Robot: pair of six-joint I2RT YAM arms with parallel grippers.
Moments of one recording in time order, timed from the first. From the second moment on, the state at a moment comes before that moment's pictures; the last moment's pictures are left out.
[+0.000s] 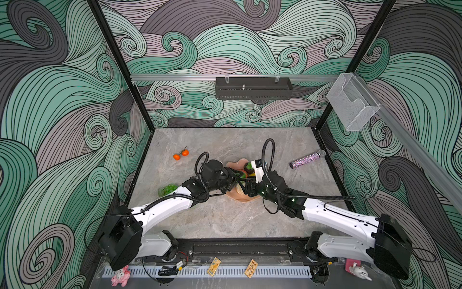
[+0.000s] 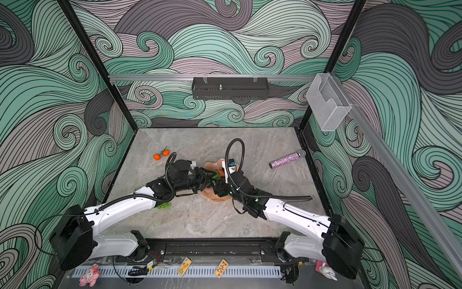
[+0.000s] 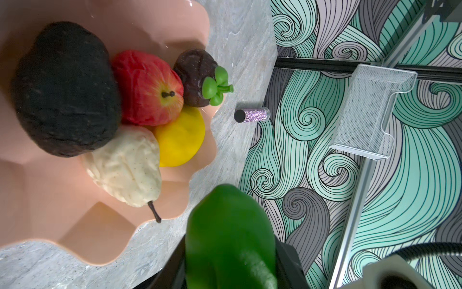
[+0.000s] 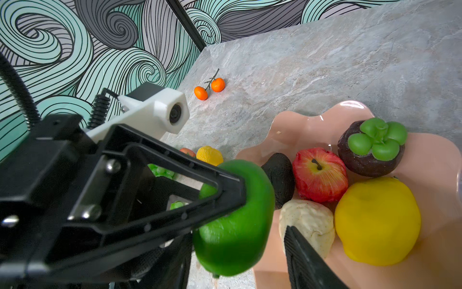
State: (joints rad) left arm -0.74 1.29 0.79 0.01 0.24 -1.49; right arm 0.92 1.19 0.70 0.04 0.11 0.56
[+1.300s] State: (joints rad) left arm -0.74 1.10 0.81 -0.12 0.10 -1.17; right arm 0.86 1.09 0.70 -0.21 0.19 0.52
